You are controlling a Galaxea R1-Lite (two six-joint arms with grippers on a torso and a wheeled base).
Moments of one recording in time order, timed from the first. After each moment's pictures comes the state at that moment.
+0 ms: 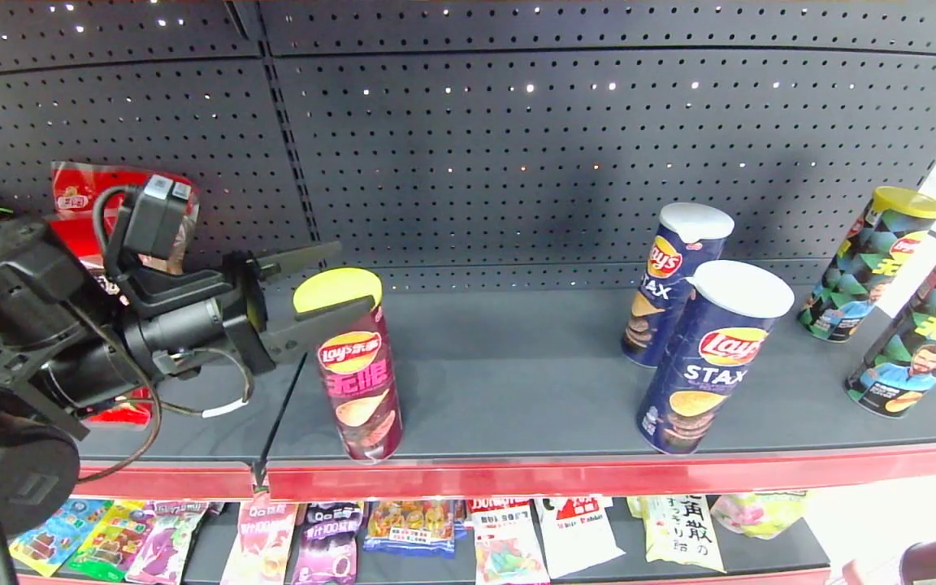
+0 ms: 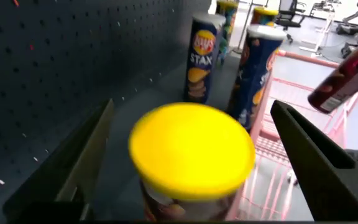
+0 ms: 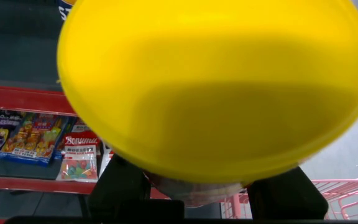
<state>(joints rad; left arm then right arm) -0.21 1.71 -0.57 -1.35 -0.87 -0.15 0.06 0.29 -0.24 0.01 -0.05 -0.14</state>
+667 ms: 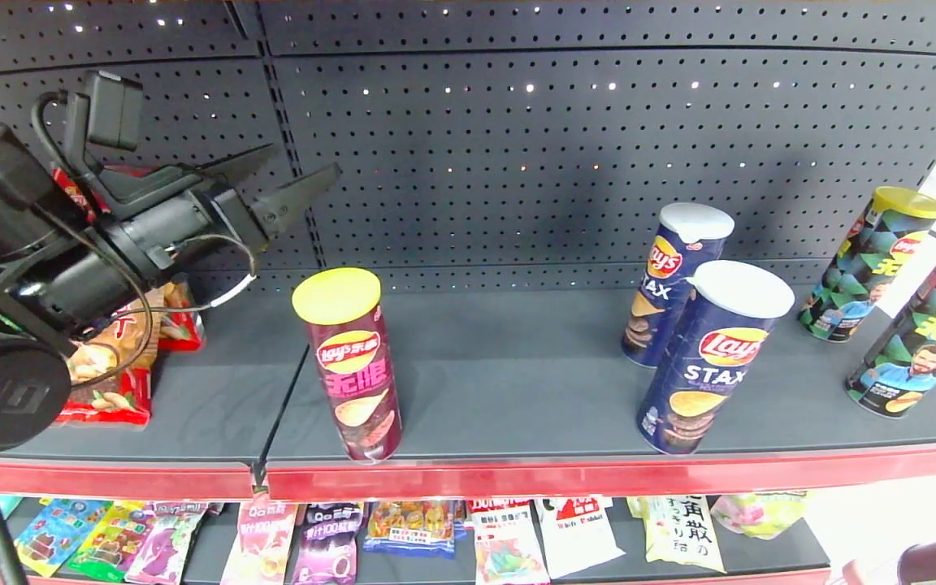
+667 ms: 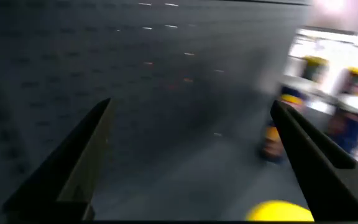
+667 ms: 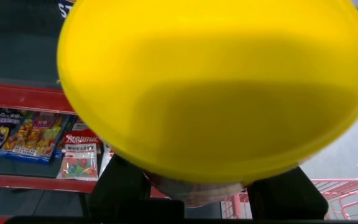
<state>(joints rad) -0.18 1.69 -0.81 -1.19 -0.50 -0.15 0.06 0.29 -0.24 0.01 -0.05 -0.14</state>
